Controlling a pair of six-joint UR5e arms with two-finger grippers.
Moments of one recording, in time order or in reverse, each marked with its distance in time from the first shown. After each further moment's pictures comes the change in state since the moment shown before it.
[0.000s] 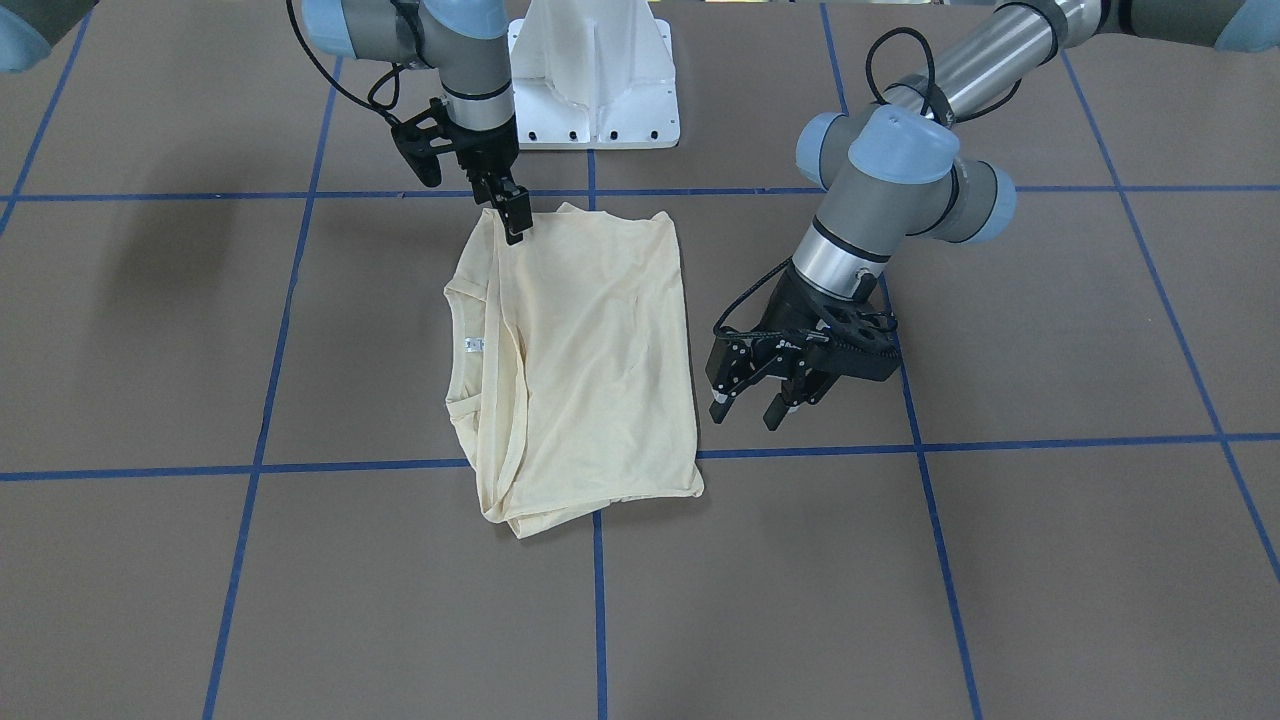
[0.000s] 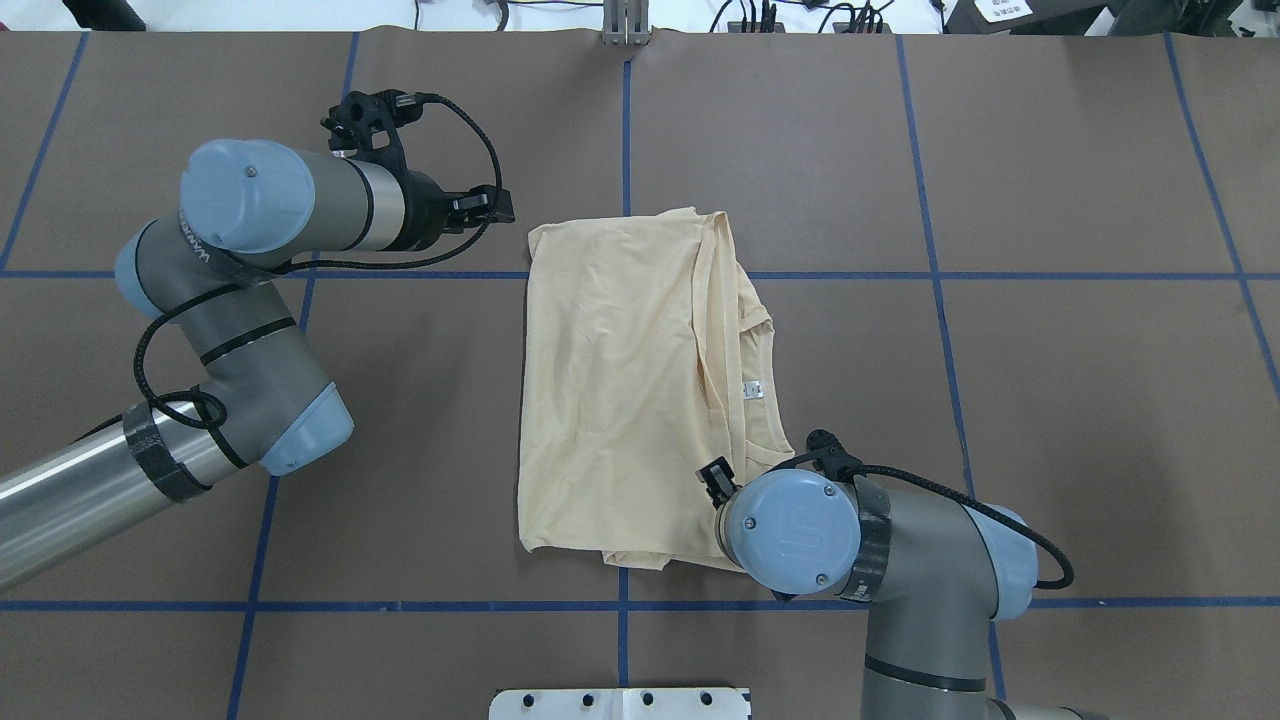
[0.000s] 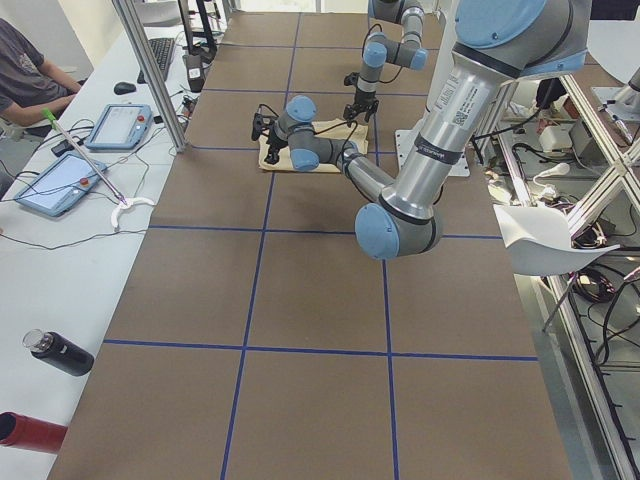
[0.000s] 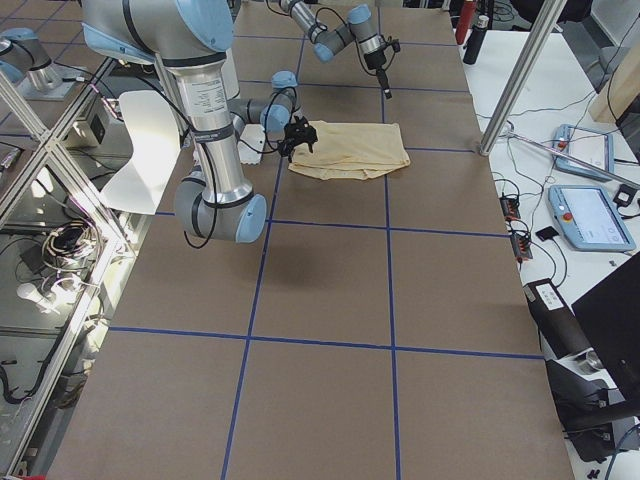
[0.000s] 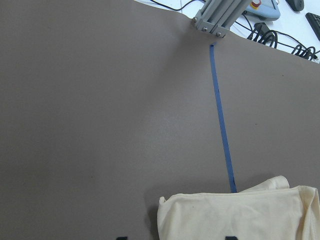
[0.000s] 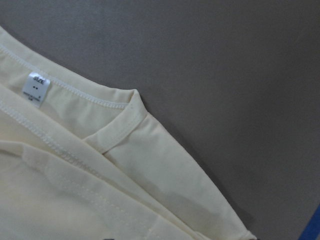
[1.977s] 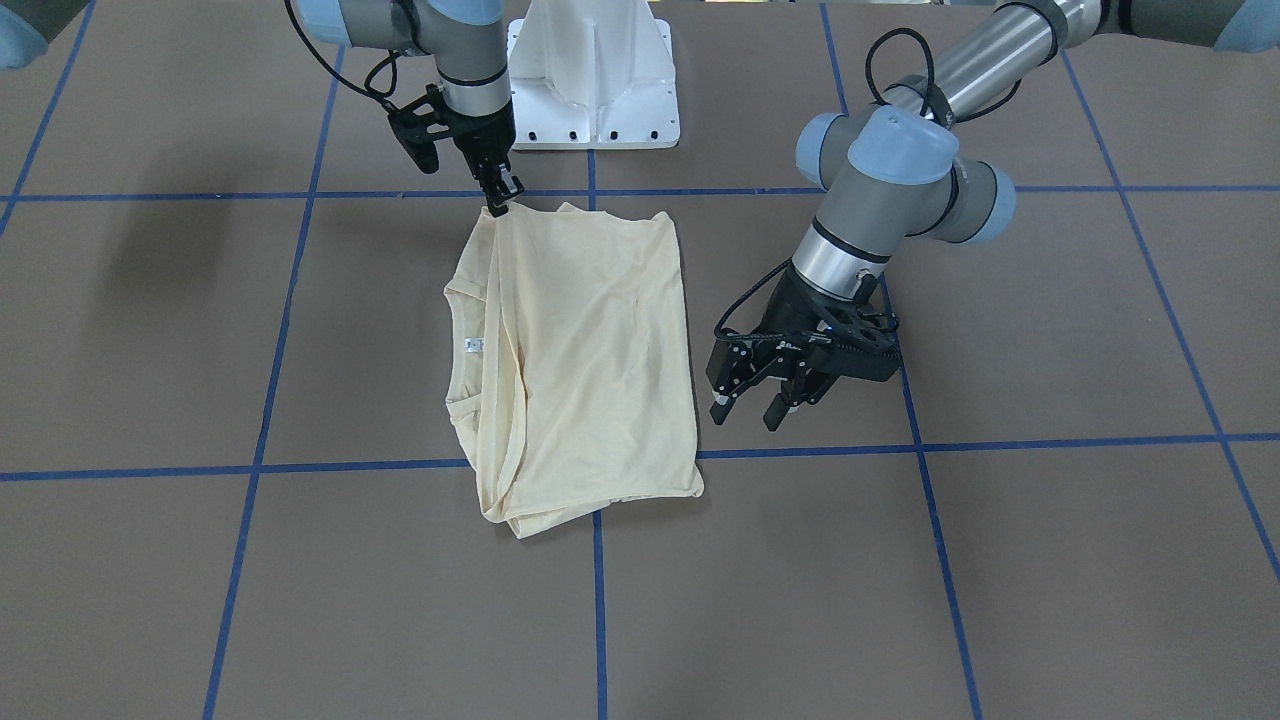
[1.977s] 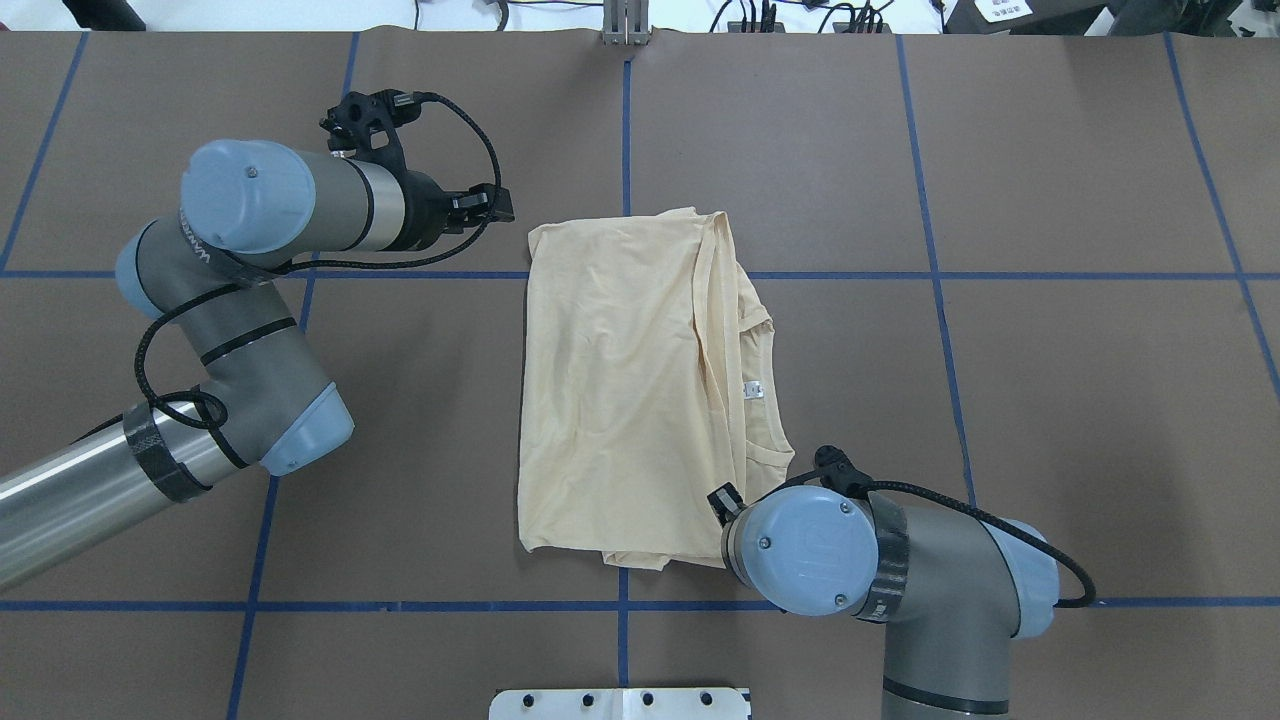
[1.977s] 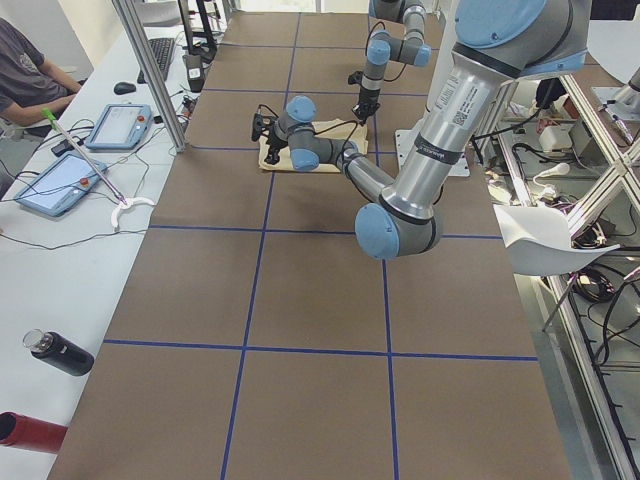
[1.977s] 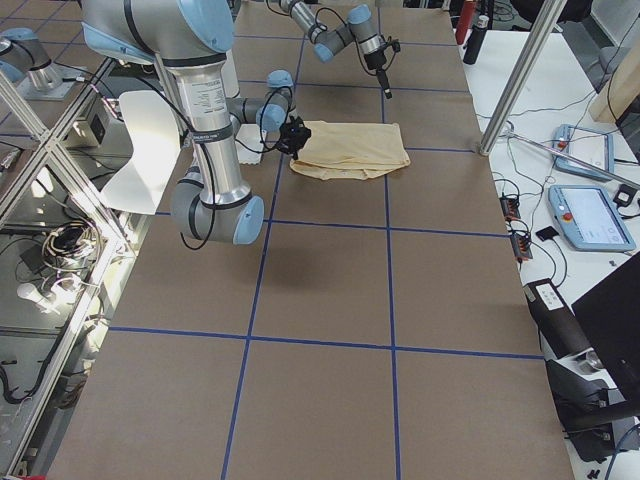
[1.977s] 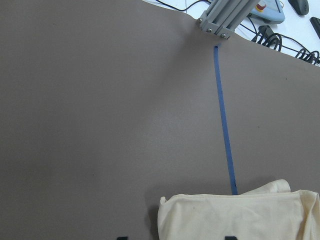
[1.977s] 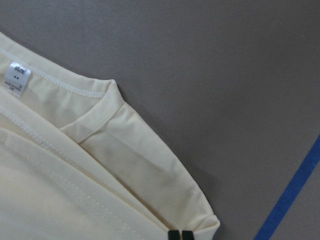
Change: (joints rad) left arm 0.000 0.000 0.000 0.000 0.003 -0.019; right arm -0.021 -0.033 0.059 -0.013 0.013 0.007
